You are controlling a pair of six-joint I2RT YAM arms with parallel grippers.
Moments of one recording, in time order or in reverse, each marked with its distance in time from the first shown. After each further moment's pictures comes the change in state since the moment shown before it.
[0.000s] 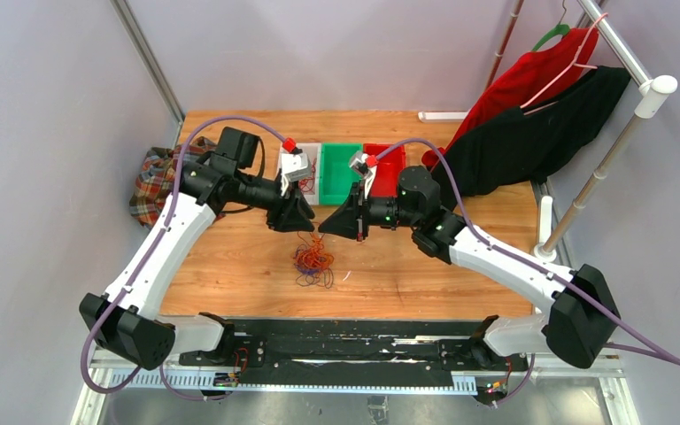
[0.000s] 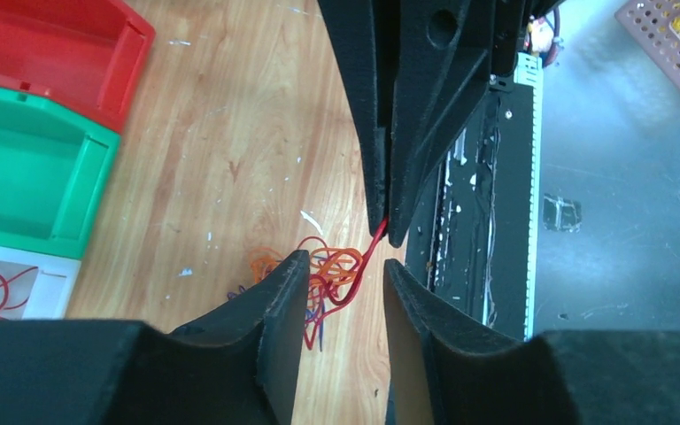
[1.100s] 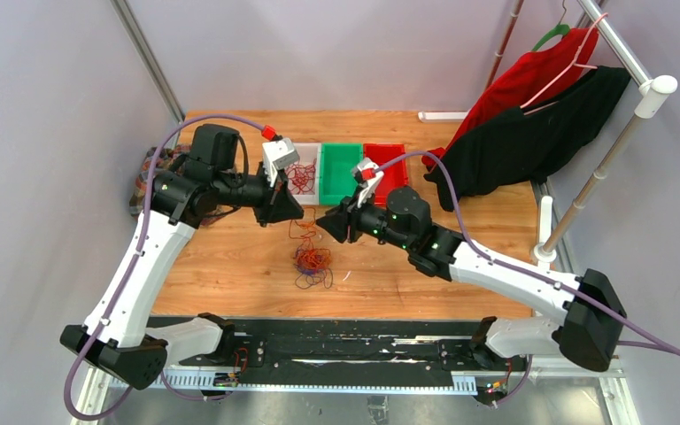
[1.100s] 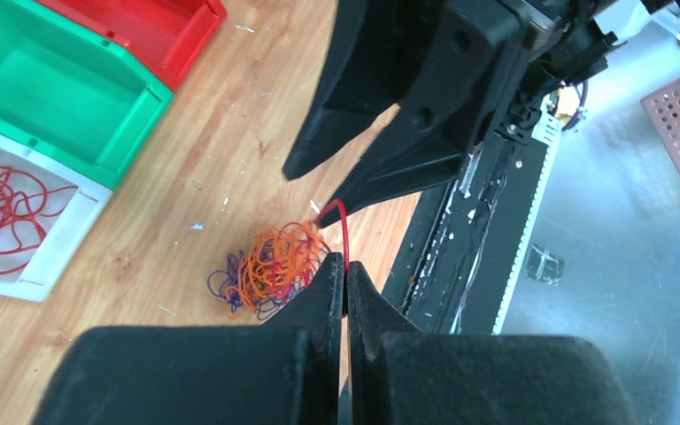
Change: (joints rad) left arm -0.011 -0.105 0.076 -0.021 -0.175 -0.283; right arm 0.167 -0.020 -0.014 -0.035 0.575 -0.086
